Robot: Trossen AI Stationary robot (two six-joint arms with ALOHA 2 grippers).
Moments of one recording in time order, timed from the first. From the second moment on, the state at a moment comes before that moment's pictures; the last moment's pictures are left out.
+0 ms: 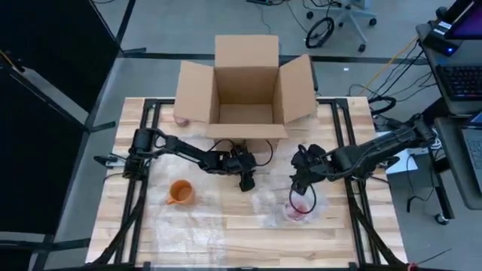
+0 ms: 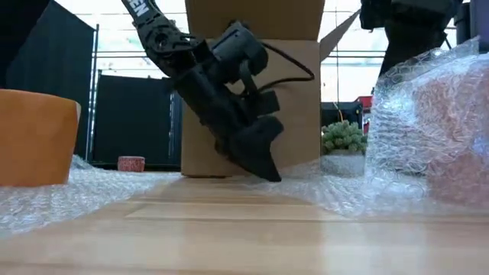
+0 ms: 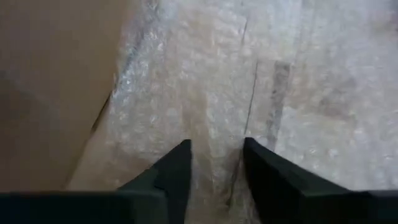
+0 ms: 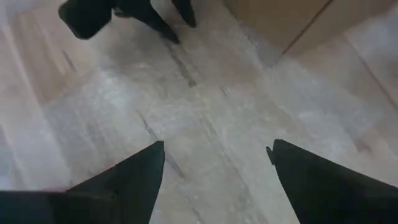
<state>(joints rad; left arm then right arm) 0.01 2.05 1.11 0.08 -0.21 -0.20 0.34 1.22 0.93 -0.88 0.40 0.78</state>
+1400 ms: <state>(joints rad) -0.28 1.91 1.42 0.10 -0.23 0.03 0.78 1.38 0.96 -0.78 0.41 1.01</state>
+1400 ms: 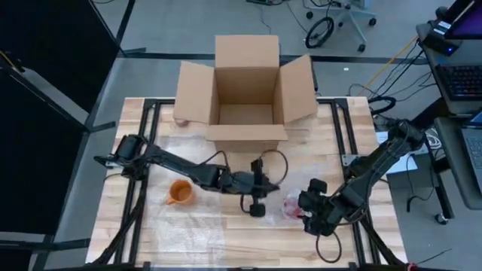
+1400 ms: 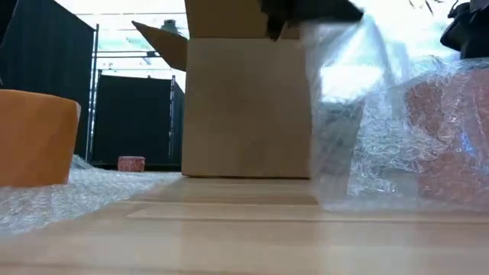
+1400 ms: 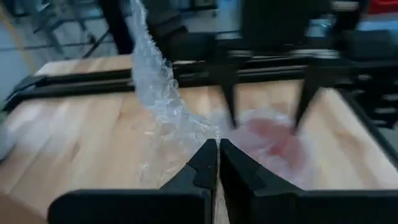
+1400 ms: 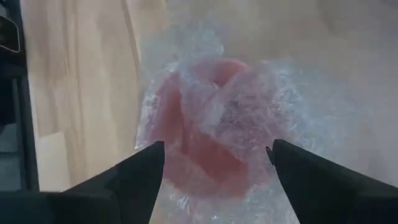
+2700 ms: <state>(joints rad) -0.35 1.91 1.42 0.15 -0.16 0.19 0.49 1.38 1.42 -1.18 0.59 0.77</state>
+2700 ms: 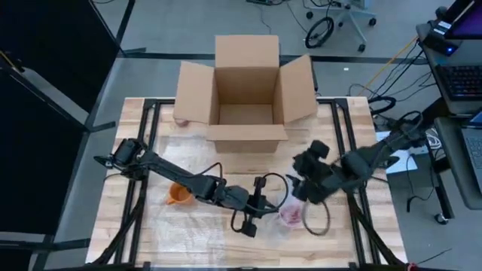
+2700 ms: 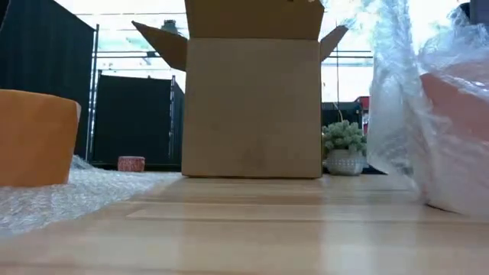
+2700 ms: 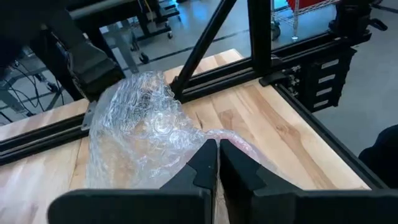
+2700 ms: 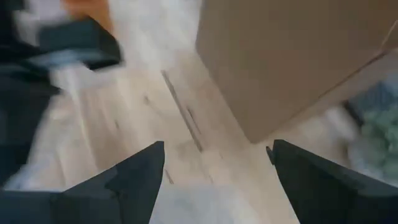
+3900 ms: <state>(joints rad) -0.35 1.91 1.44 0.15 -0.03 0.19 0.70 1.38 1.17 -0.98 0.31 0.92</state>
